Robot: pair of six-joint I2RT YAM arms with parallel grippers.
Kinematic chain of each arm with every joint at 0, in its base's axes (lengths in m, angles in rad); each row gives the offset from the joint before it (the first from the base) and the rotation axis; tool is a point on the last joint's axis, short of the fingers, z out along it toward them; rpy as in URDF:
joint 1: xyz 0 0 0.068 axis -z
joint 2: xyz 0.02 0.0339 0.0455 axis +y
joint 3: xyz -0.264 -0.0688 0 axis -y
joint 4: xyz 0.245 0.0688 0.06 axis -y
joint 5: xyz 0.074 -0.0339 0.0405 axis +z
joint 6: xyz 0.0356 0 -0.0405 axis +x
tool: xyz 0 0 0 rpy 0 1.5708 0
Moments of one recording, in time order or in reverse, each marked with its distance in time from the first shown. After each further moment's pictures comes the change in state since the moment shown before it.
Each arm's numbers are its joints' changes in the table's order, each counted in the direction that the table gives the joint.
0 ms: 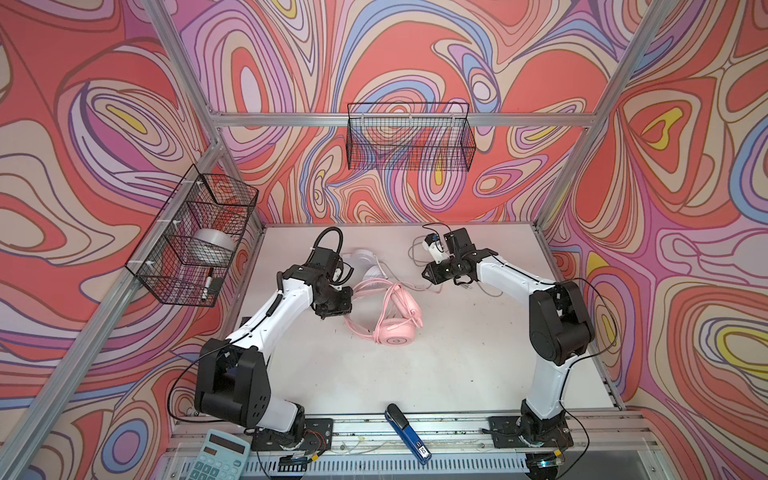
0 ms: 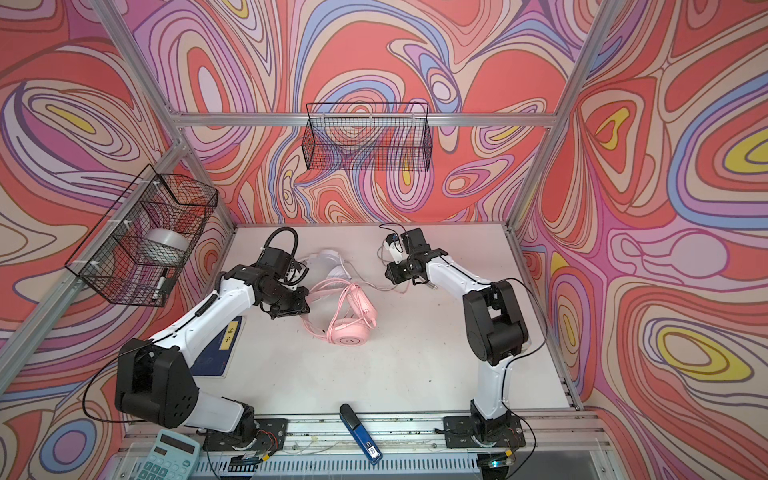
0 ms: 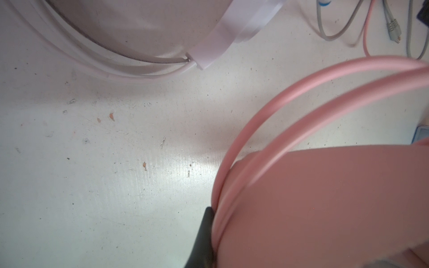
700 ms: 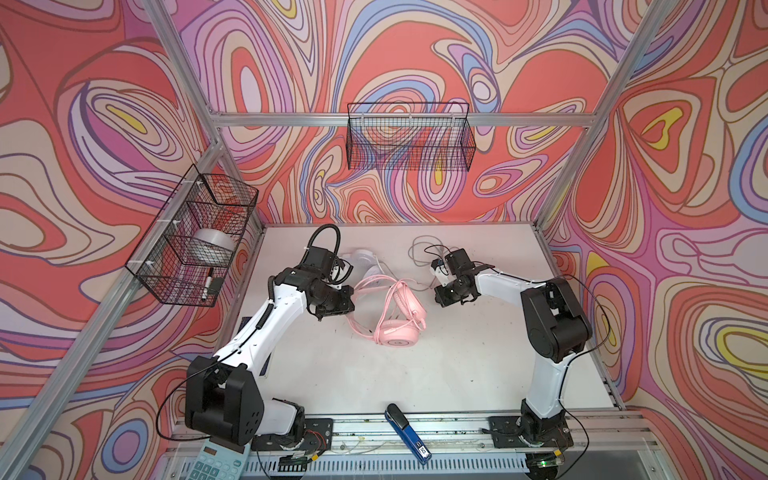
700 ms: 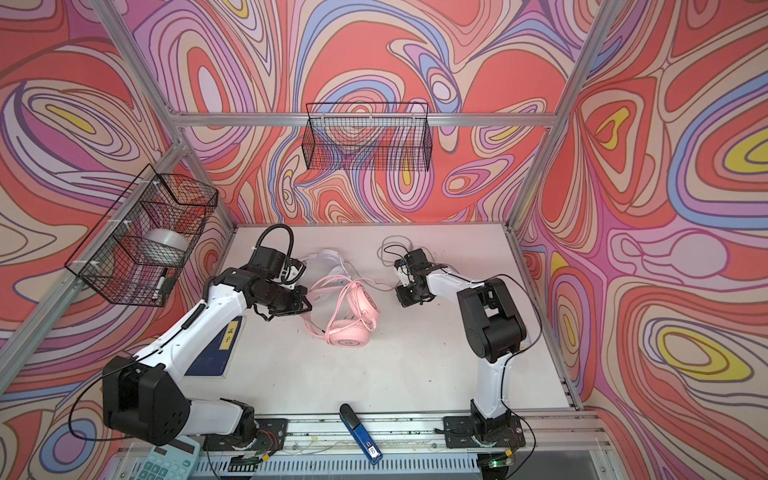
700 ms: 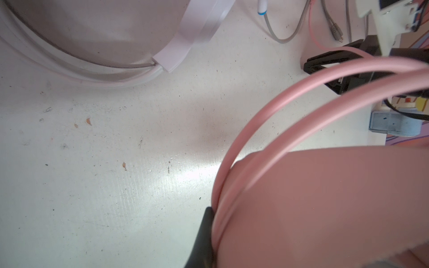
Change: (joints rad) left arm 0.000 -0.087 -0.007 0.002 -0.091 0.023; right arm 0.015 0.021 -0.187 -0.029 -0.077 -0.018
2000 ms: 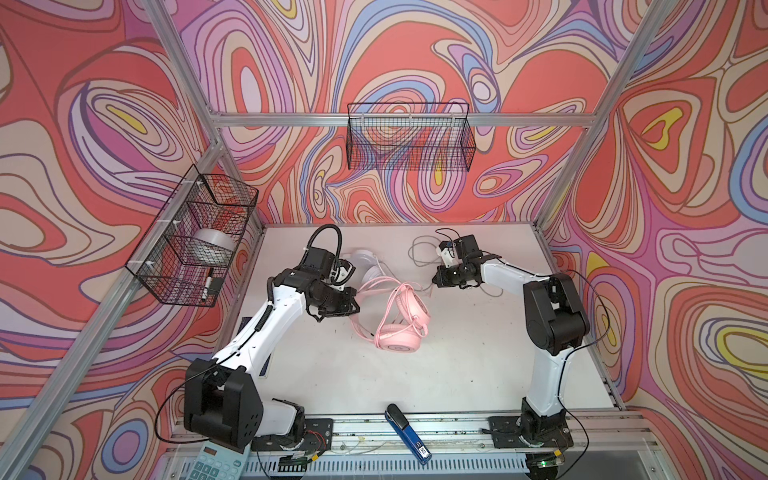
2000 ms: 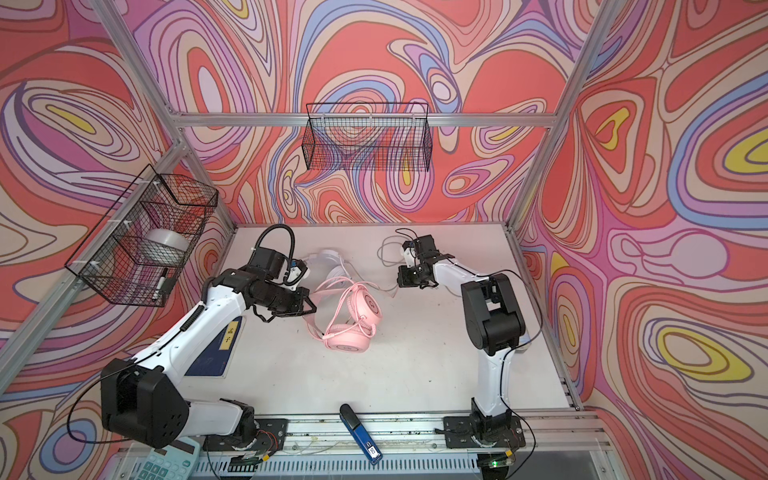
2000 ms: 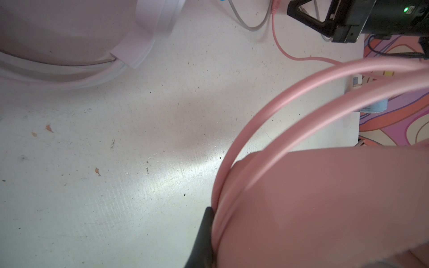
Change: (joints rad) left arm 0.000 -0.003 -0.006 -0.002 -0.111 0.057; right arm 0.071 0.057 0.132 0.093 0.187 0.203
